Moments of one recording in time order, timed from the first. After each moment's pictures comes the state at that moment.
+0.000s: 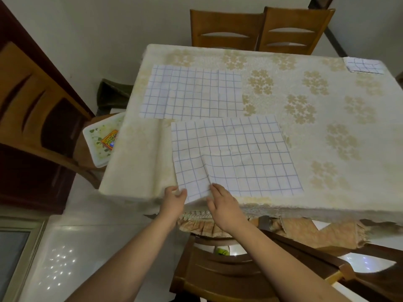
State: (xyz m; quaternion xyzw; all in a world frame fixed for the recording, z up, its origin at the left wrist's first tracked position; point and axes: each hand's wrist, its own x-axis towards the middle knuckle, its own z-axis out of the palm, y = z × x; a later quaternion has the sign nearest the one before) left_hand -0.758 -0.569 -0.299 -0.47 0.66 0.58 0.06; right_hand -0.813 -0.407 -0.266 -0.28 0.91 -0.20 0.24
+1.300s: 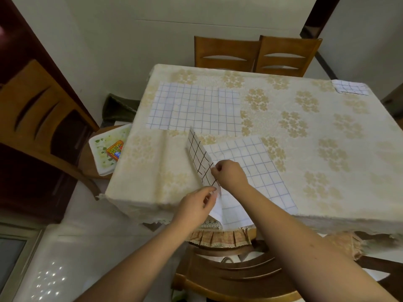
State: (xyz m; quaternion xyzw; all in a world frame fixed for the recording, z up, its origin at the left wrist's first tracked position) left_hand -0.749 -0.529 -0.219 -0.14 0.90 0.41 -0.02; right_hand -0.882 -0.449 -0.186 -0.15 0.94 -0.23 0.19
